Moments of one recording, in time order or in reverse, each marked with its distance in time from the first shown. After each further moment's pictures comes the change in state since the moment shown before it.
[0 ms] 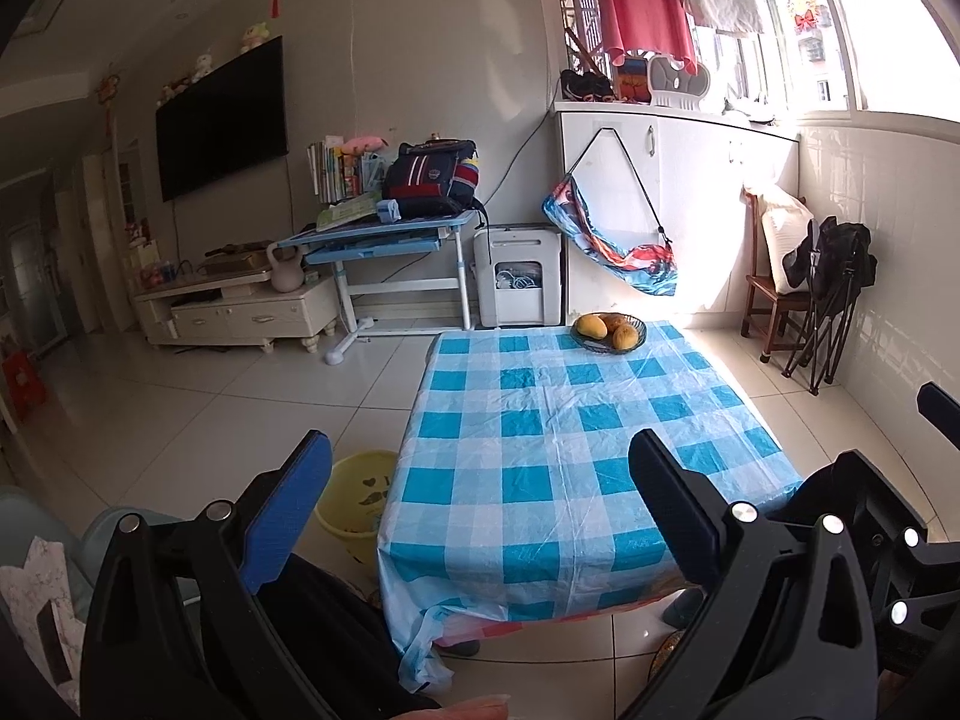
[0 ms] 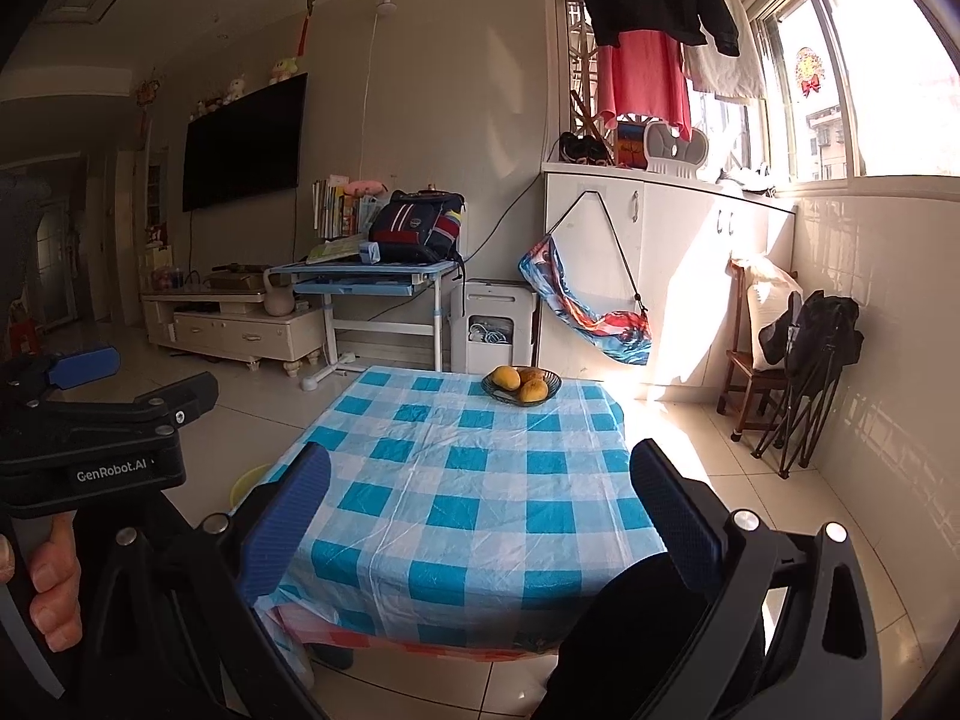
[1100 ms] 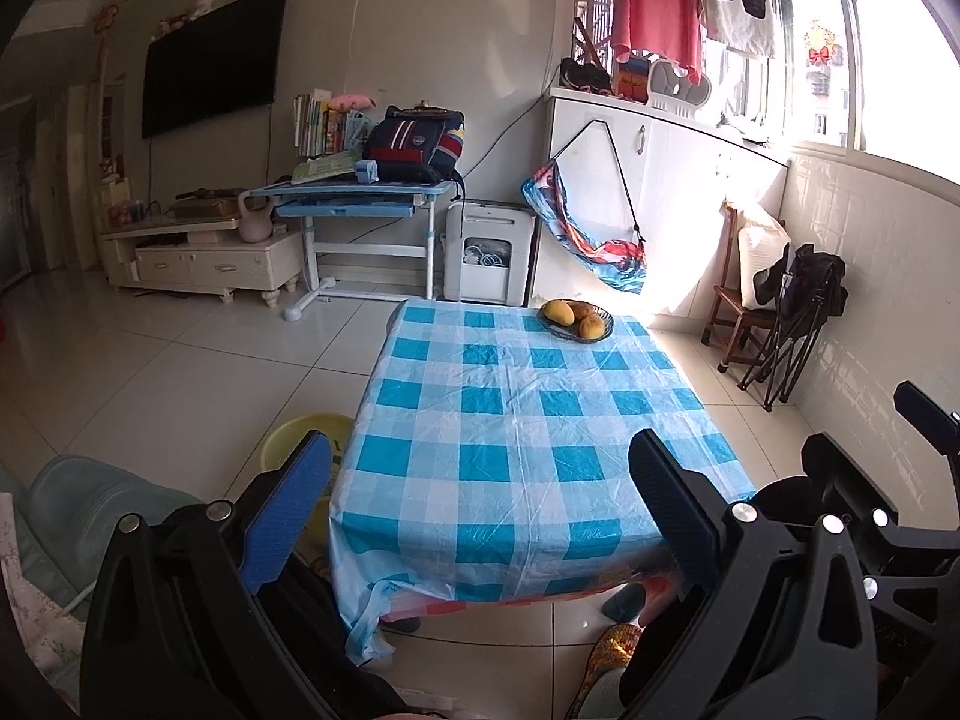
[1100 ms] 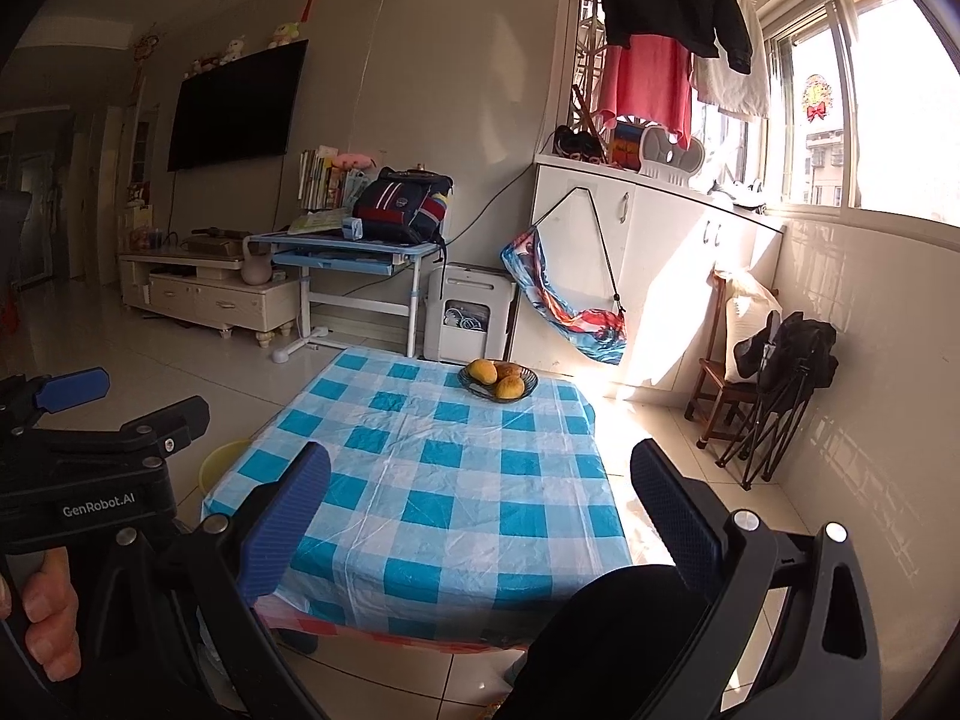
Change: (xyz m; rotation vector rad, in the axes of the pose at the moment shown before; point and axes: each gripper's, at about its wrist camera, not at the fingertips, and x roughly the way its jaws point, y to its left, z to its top) left arm 0.014 0.023 -0.007 -0.139 0.063 -0.154; right arm 0.003 0.015 0.021 -0.082 0.057 -0.077
